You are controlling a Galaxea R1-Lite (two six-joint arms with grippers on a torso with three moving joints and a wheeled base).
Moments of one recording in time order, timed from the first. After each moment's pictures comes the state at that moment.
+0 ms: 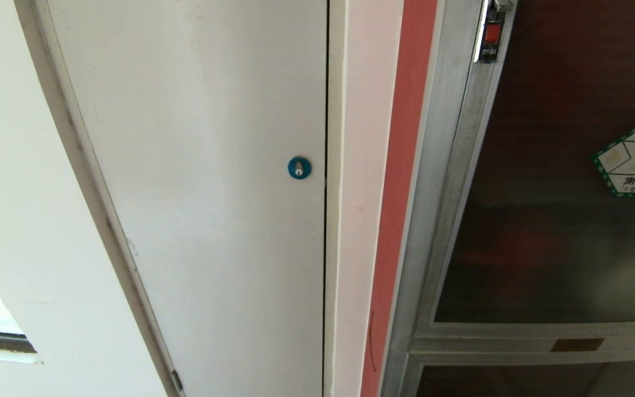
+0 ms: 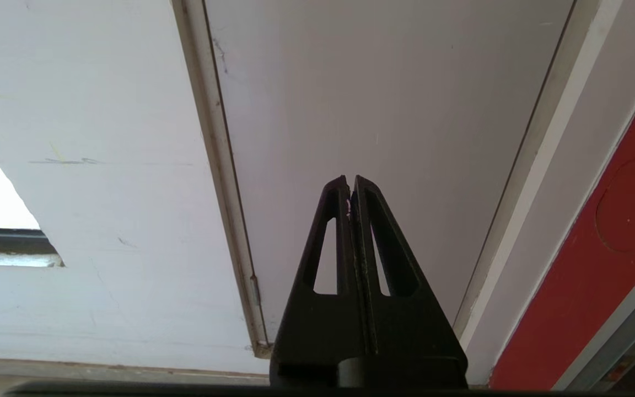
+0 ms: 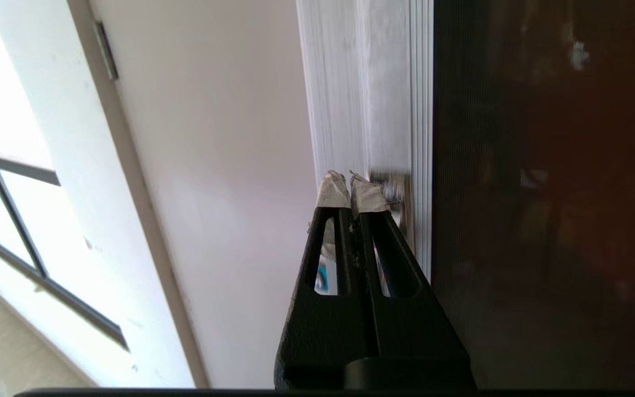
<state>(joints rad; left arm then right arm) 0.00 0.00 0.00 0.00 0.01 -0.01 0.39 1.41 -1.68 -0.02 0.10 0.19</state>
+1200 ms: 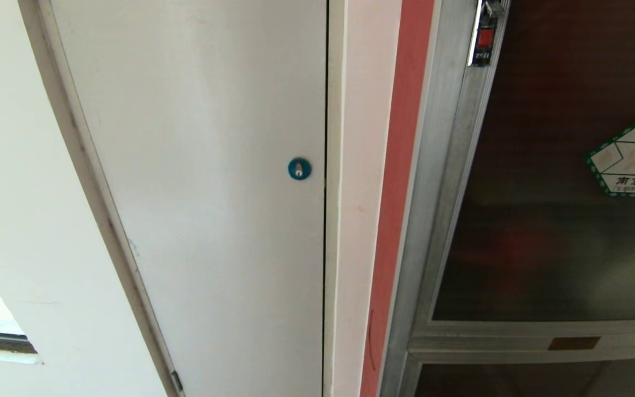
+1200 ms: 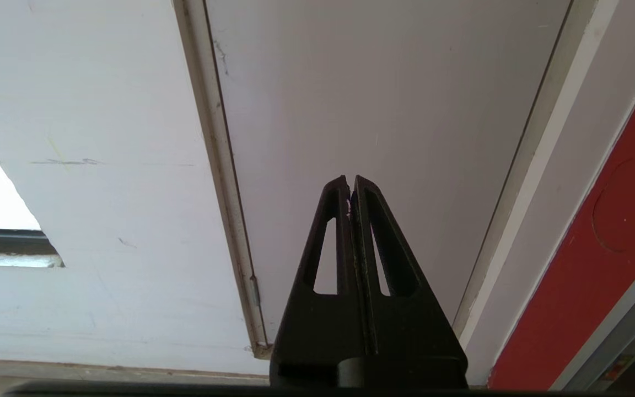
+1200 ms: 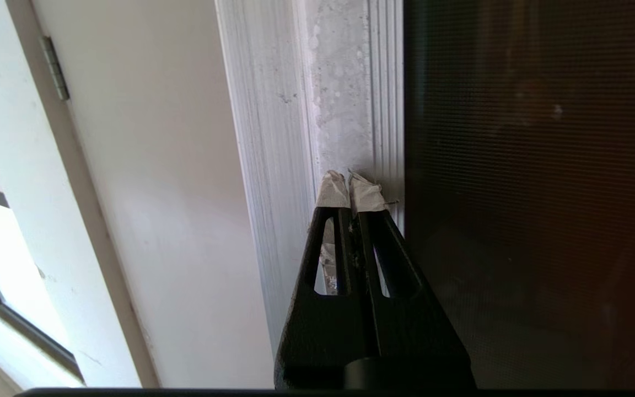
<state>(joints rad) 0.00 0.00 0.00 0.00 0.01 -0.01 0.30 1.68 -1.92 -0.01 0.09 0.19</state>
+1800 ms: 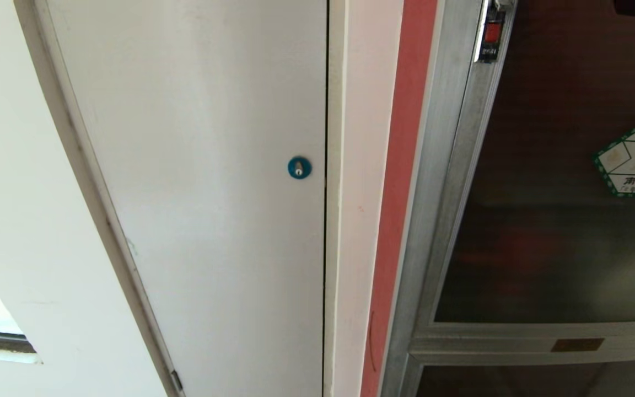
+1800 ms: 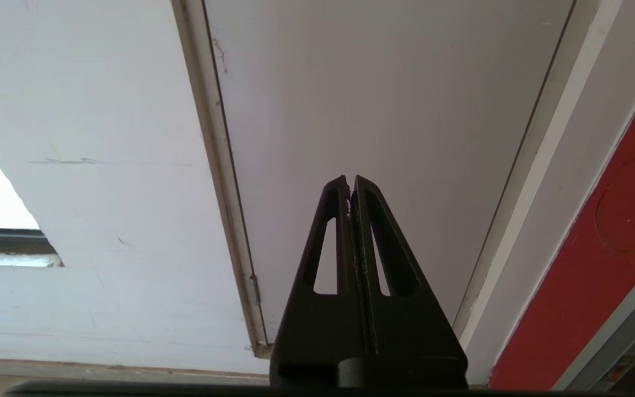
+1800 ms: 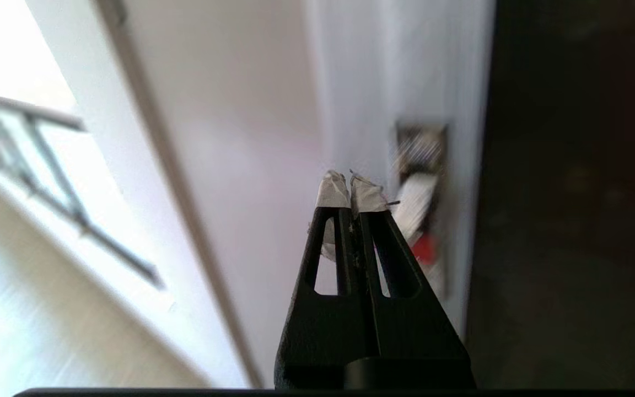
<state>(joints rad) 0.00 0.00 0.00 0.00 0.01 -0.01 0.36 1.52 -1.81 0.16 0.20 0.23</state>
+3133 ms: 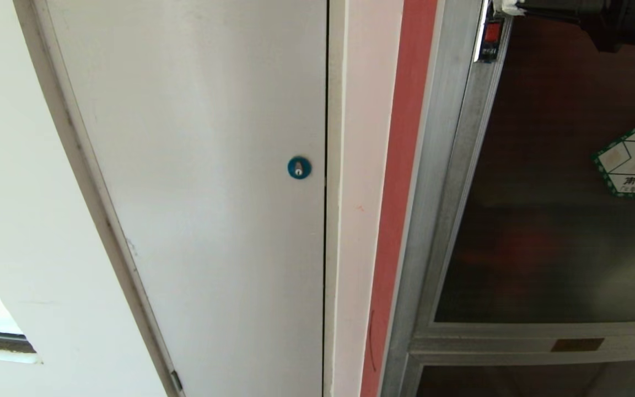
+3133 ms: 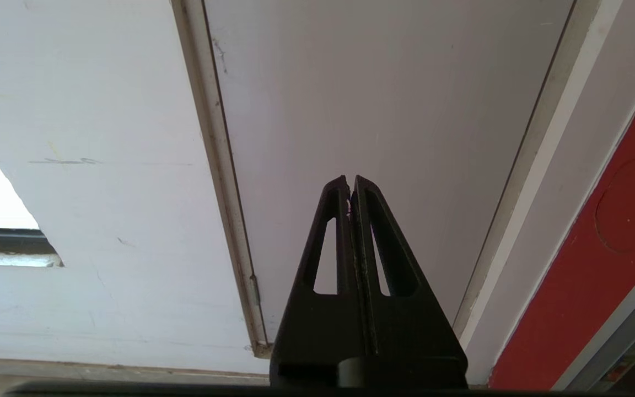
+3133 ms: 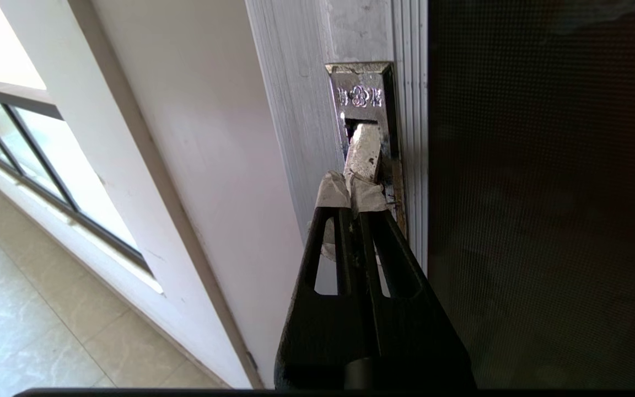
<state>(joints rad) 0.00 0.00 0.00 0.00 0.01 -0.01 0.30 1.53 -1.73 0.13 0.25 0.23</state>
